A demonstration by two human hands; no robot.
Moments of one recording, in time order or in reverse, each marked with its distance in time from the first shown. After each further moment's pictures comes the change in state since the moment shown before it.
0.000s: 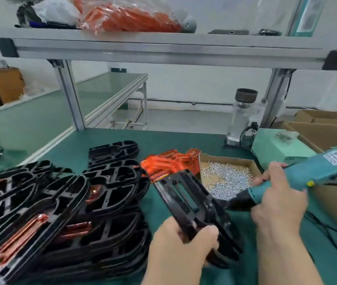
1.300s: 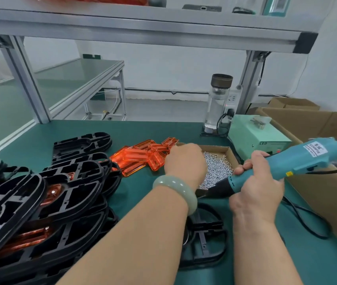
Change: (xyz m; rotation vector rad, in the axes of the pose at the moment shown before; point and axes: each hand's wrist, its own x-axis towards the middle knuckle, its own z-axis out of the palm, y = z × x) left_hand 0.142 0.038 0.078 1.184 0.035 0.439; right_hand 0.001 -0.004 -0.005 0.114 0.058 0.030
